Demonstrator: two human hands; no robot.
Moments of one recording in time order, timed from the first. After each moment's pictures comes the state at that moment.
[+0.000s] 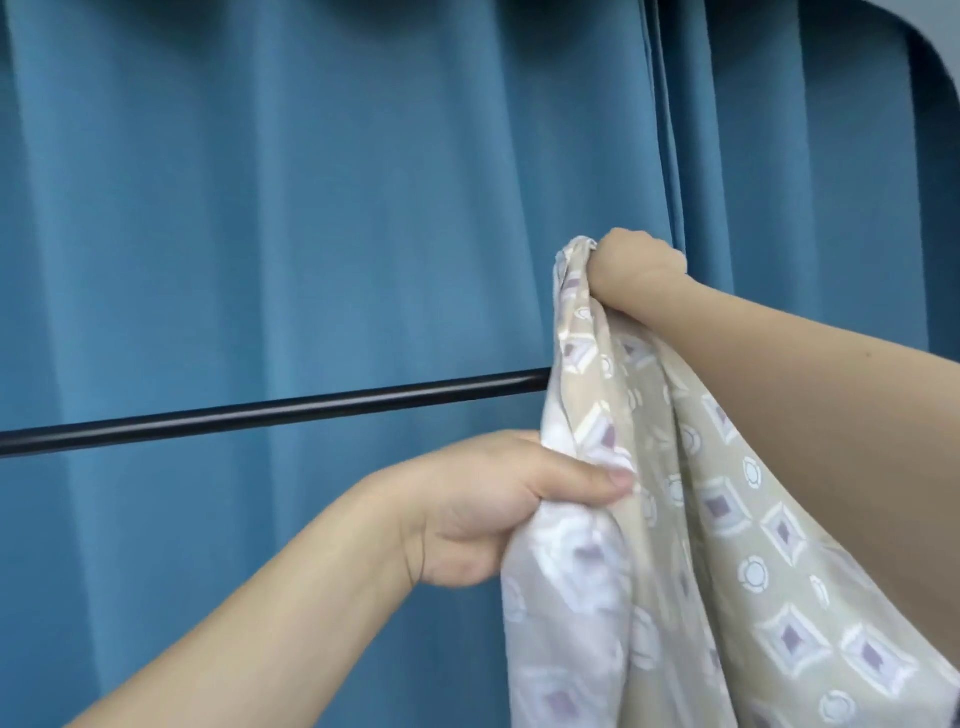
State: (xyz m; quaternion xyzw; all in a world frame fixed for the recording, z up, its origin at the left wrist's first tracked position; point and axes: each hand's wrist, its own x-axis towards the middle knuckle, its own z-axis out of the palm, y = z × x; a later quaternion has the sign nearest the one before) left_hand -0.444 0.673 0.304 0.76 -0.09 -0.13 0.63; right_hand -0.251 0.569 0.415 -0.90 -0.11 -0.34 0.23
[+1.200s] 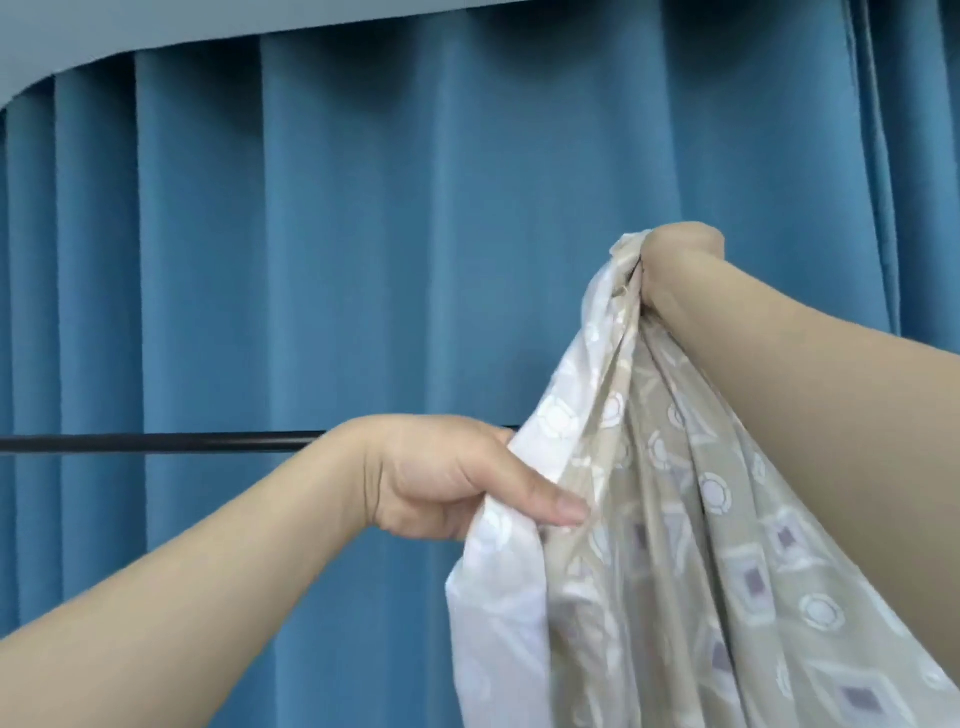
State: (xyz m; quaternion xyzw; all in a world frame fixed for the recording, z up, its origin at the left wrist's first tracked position) left_hand -0.498 0.790 0.357 0.84 -0.06 -0.11 0.53; right_hand -0.259 0.698 0.479 -0.72 -0.19 -0.06 0.67
